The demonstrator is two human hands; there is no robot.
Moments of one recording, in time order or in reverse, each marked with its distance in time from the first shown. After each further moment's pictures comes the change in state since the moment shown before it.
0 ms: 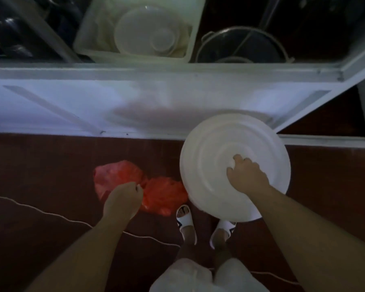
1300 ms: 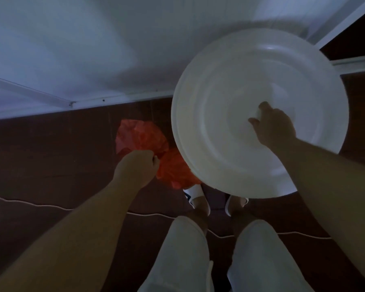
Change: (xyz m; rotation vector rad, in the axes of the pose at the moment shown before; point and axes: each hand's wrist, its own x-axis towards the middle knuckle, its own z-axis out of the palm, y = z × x) left_hand 0.122 0.020 0.171 0.200 -0.116 0.408; right_hand 0.178 0.095 0.160 0.041 0.280 0.052
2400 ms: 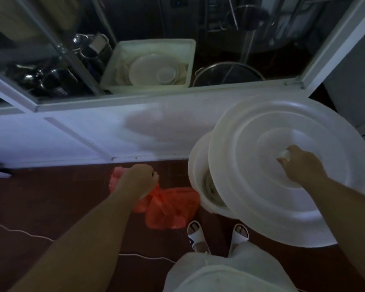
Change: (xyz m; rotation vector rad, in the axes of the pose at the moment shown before) left_hand -0.190 -0.001 -0.248 0.123 0.207 -0.059; right_hand -0.201 0.011 -0.289 0.044 0.132 0.117
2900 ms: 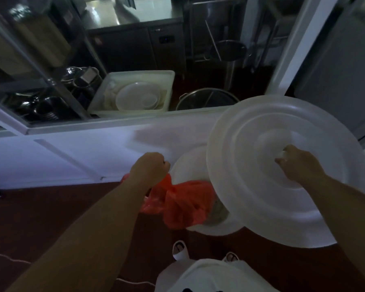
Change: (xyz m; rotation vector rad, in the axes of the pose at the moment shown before) left_hand 0.023 0.151 -0.085 -0.230 0.076 -0.009; right_hand 0.041 0.101 -0.088 0.064 0.072 -0.030
